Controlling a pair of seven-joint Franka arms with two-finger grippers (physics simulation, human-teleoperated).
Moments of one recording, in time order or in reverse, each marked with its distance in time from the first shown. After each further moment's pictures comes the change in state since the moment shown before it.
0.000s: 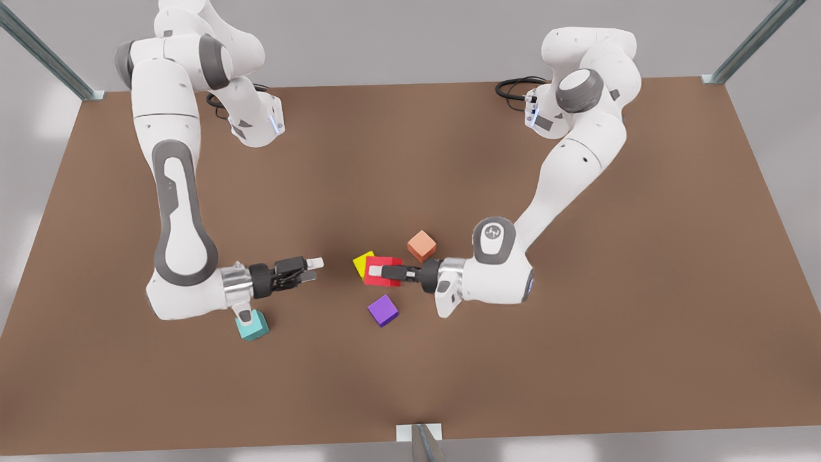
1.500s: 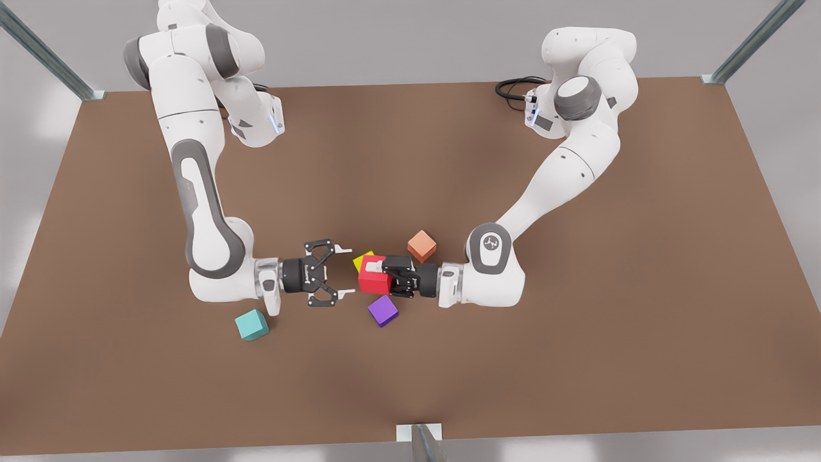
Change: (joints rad) left arm 0.002 0.060 -0.020 -0.009 -0.277 0.057 0.719; right arm 0.066 -0.048 0.066 -0.143 0.339 0.200 -1.430
